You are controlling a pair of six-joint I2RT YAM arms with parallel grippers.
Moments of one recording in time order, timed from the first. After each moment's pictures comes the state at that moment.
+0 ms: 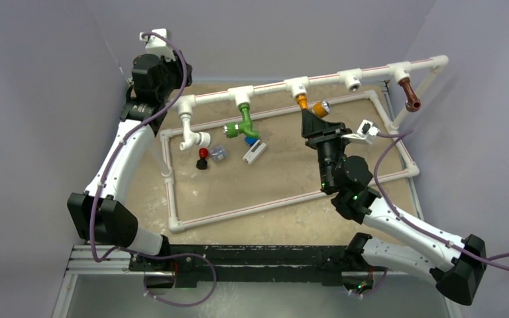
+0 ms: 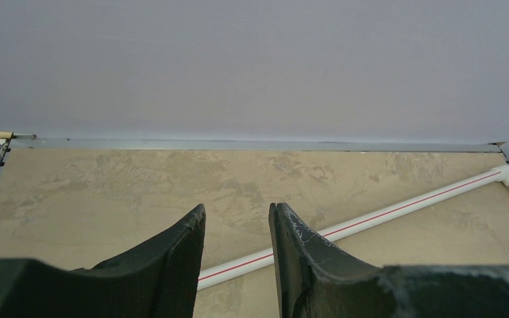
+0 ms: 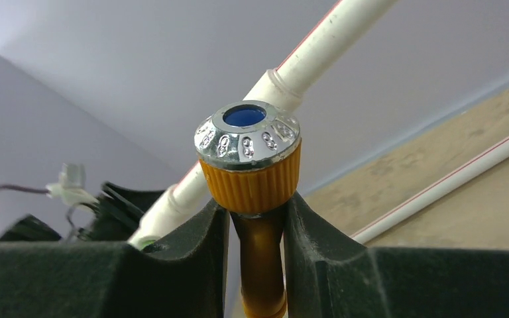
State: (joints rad) left arm -0.17 1.48 1.47 -0.14 -0.03 -0.20; right arm 0.89 0.93 0.74 0.53 0.74 0.62
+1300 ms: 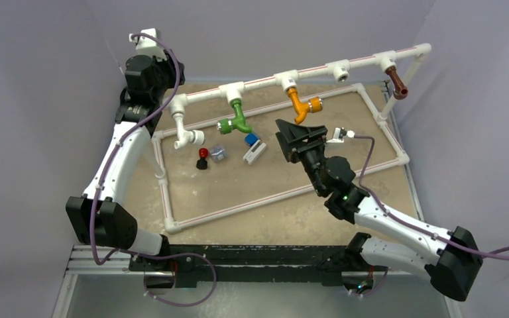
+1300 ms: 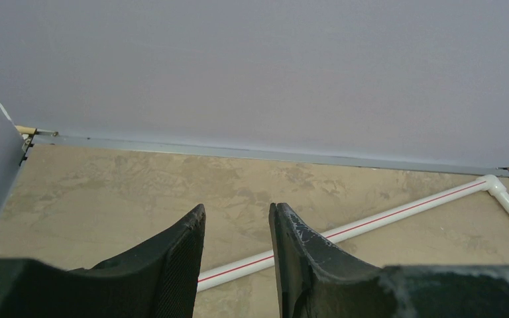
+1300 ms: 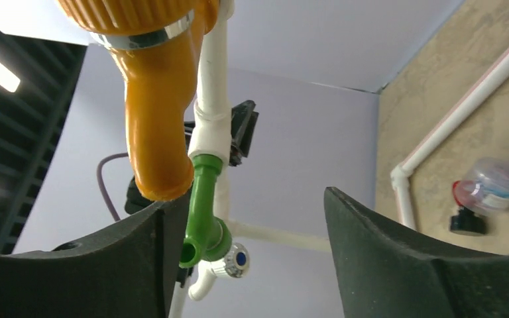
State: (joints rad) left arm -0.13 1.45 1.45 -0.11 -0.05 -0.22; right arm 0.84 1.01 0.64 0.55 0.44 1.42
